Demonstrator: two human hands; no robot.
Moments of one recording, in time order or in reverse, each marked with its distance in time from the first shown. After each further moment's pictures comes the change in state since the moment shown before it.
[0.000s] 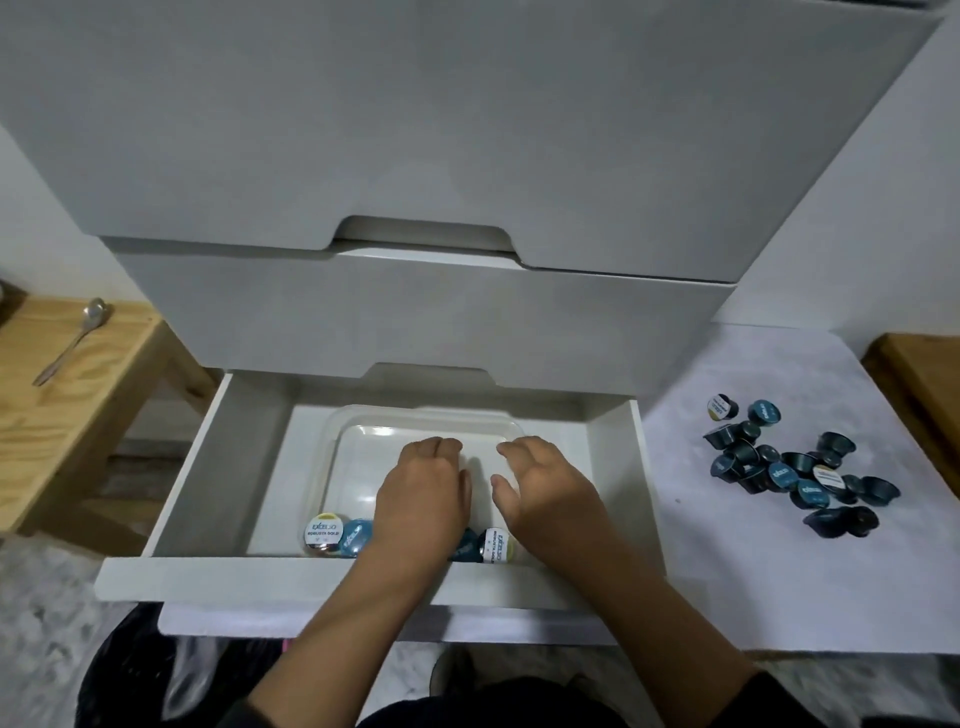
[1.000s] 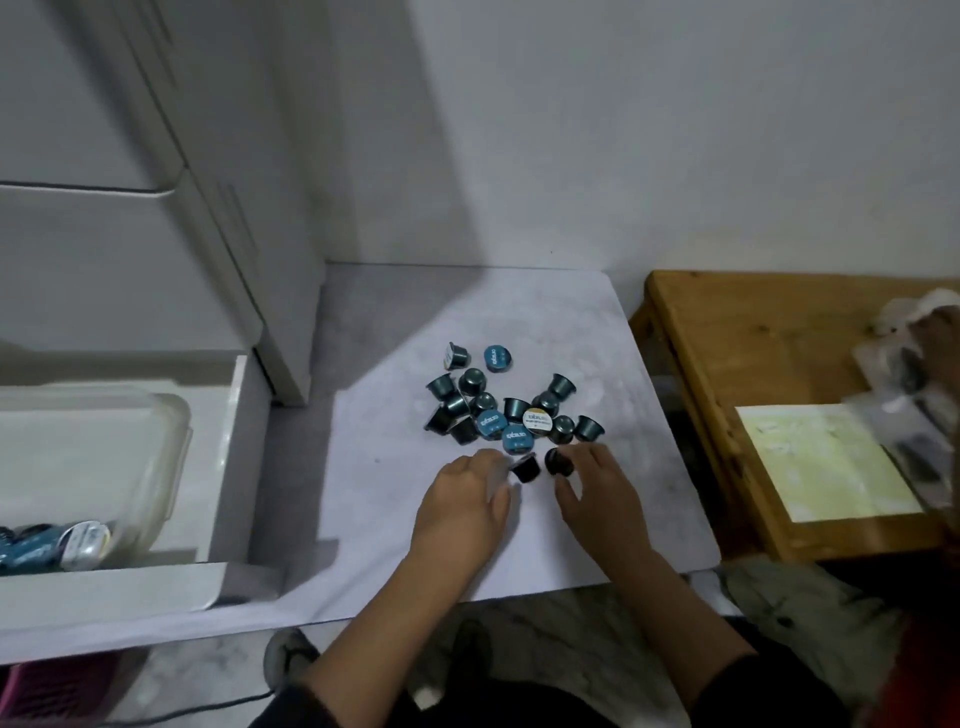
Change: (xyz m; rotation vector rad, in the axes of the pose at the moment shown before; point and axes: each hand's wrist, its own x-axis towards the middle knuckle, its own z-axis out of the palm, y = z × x) left_hand -0.021 0.341 0.196 -0.390 -0.131 0.166; right_hand -0.161 0.371 -0.133 0.008 -0.060 0.435
